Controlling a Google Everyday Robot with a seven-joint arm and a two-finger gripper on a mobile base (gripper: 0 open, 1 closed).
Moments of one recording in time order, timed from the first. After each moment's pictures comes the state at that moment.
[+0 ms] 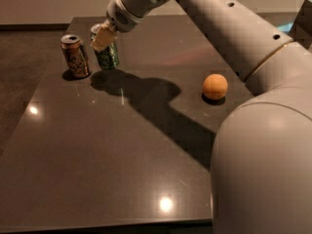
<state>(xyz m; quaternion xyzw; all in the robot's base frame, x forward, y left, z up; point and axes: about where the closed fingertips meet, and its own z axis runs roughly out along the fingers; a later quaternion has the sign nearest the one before) 0.691 0.142 0.944 -0.58 0.72 0.19 0.33</state>
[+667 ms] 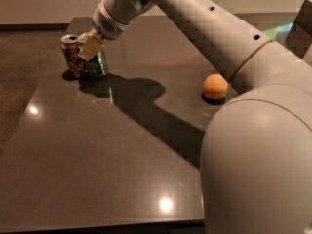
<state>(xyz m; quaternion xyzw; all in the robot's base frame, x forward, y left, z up) 0.675 0.179 0.926 -0.61 0.70 0.20 0.31</state>
